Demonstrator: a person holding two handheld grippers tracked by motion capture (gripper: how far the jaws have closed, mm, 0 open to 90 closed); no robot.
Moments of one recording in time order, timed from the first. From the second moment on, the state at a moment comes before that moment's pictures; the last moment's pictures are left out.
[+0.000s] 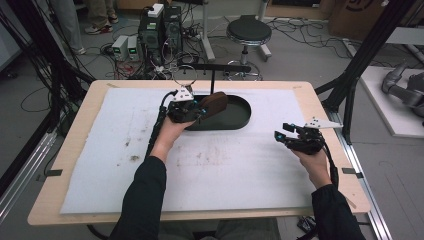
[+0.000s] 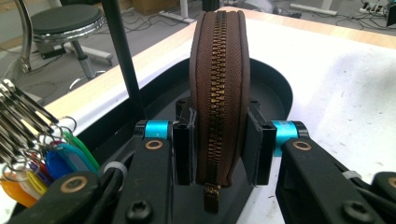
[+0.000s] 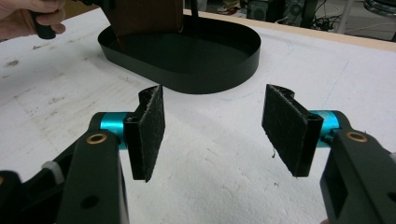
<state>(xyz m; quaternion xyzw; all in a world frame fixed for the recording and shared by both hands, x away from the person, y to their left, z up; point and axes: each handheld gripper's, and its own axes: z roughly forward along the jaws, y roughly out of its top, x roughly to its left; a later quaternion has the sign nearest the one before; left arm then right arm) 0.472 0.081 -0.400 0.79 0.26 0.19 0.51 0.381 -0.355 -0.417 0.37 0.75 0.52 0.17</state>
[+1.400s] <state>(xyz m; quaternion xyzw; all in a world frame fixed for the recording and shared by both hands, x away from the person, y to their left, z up) 0.481 0.065 -0.425 0.81 0.27 0.17 0.49 0.382 -0.356 -0.417 0.37 0.75 0.52 0.17</state>
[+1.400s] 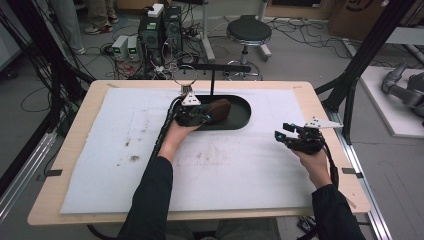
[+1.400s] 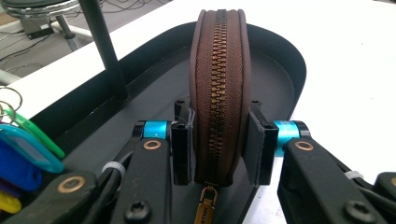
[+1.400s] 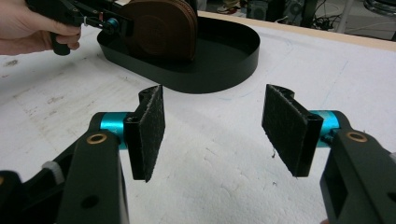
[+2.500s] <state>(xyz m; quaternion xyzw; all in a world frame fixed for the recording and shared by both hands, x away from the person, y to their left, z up) 0.482 0.084 -0.414 0.78 0.34 0.20 0.48 0.382 -0.356 -0.418 0.37 0.76 0.52 0.16</state>
